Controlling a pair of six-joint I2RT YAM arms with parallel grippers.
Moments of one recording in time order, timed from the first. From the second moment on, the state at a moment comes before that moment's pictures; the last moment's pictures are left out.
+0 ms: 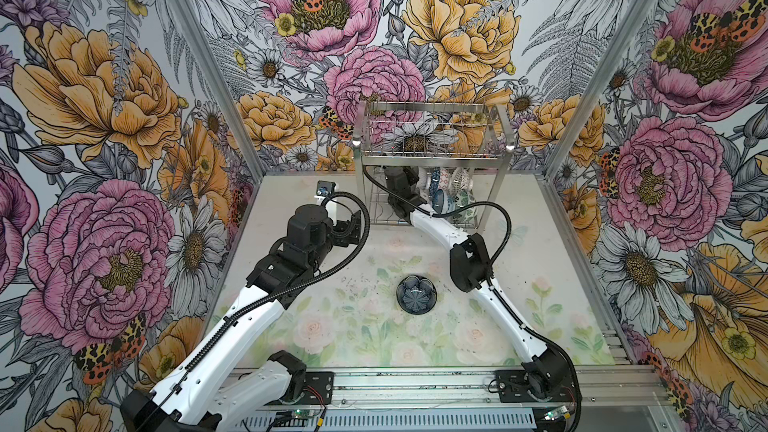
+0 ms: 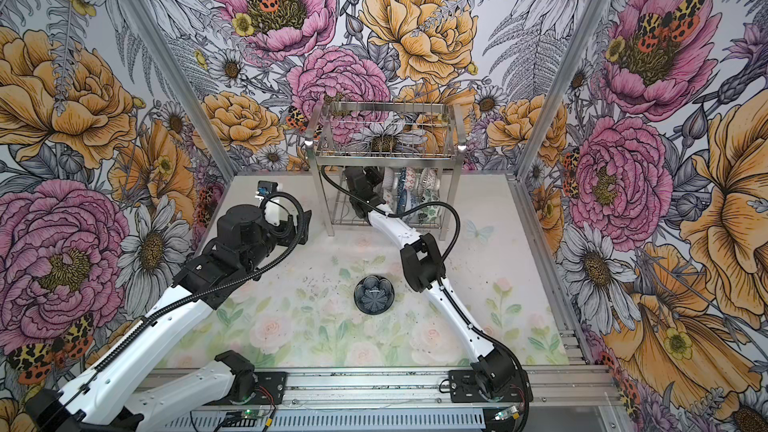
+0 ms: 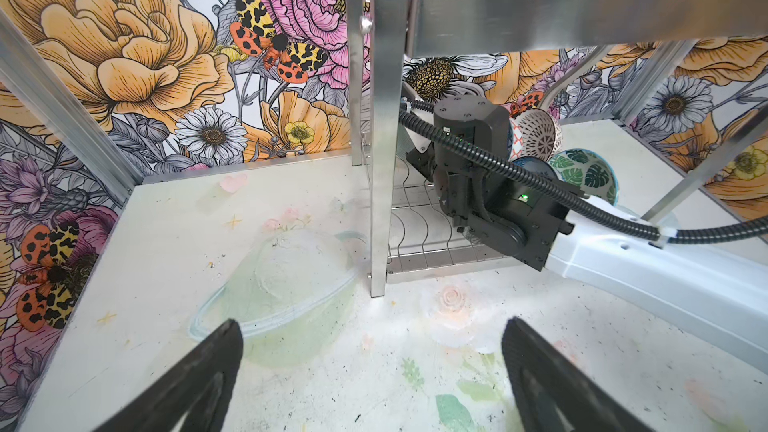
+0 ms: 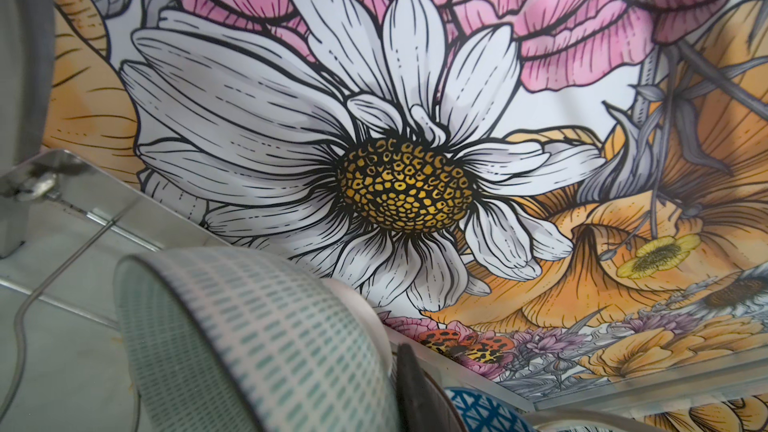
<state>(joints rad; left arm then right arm) -0.51 0.98 1.00 -0.39 -0.29 -0.12 0.59 2.91 2.72 -0.04 0.76 -0.65</state>
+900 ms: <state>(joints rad) -0.51 0.96 0.99 -0.39 -0.28 -0.12 0.62 2.91 2.72 -0.02 0.84 -0.72</state>
